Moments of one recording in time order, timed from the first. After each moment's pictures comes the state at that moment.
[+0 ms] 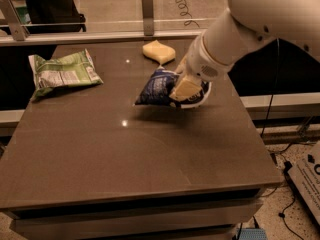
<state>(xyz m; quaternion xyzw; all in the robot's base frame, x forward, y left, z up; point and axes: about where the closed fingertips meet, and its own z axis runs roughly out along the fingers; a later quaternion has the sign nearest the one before) 0.543 -0.051 0.892 -0.63 0.72 0.07 0.28</state>
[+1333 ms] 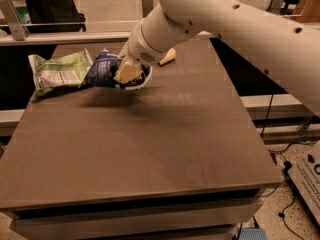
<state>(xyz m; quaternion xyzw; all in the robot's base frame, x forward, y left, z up) 0.607 0.095 0.901 -0.67 0.64 0.12 0.35</state>
